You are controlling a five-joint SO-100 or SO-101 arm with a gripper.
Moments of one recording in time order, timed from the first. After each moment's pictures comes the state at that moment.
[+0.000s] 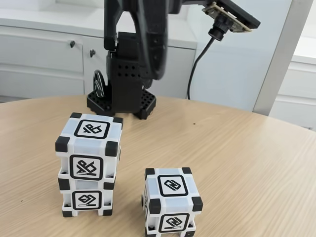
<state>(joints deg) 10.0 131.8 106.3 91.6 3.3</state>
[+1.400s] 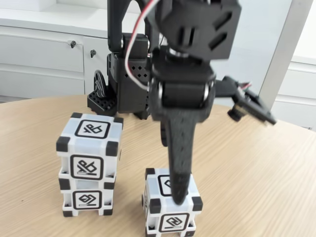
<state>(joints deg) 2.6 100.8 108.1 79.0 12.4</state>
